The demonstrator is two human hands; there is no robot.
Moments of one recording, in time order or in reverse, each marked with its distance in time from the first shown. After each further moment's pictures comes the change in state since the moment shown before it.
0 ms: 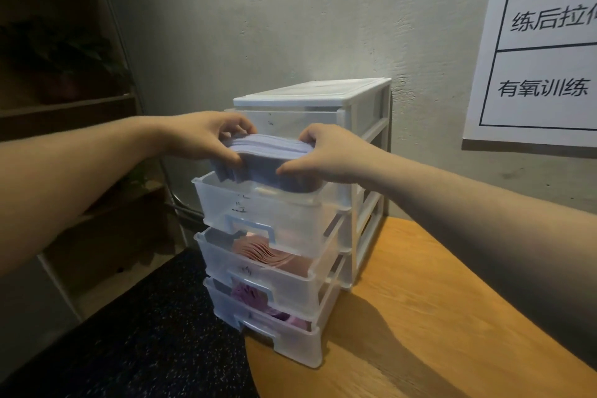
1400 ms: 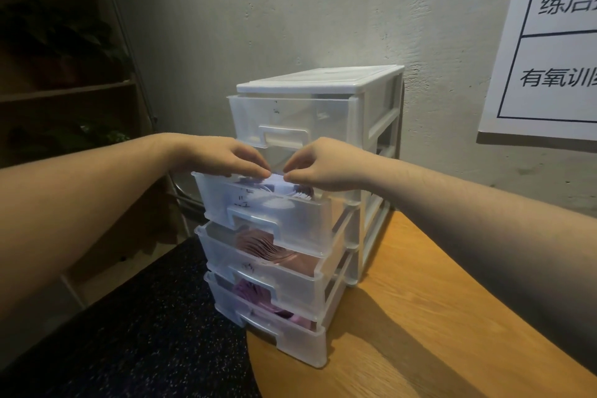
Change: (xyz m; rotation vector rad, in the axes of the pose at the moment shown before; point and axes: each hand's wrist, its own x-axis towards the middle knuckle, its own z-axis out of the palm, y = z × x) left_hand 0.031 -0.028 0.040 0.126 -0.221 -0.091; right_hand 0.031 0.026 0.037 -0.106 -0.200 -0.117
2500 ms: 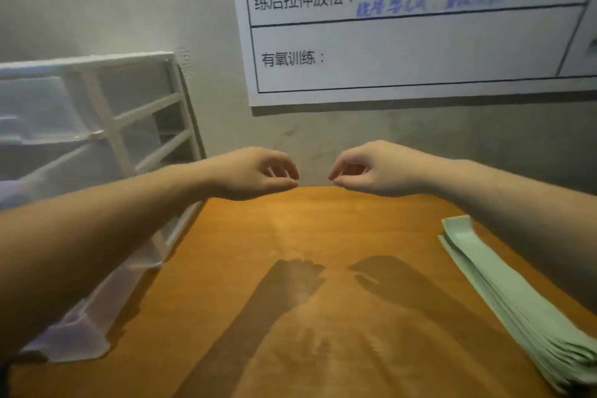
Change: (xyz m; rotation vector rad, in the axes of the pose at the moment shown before) left_hand 0.032 0.350 0.184 0.088 0.038 0.600; right_hand -0.381 0.177 -0.098 -0.174 0.097 0.454
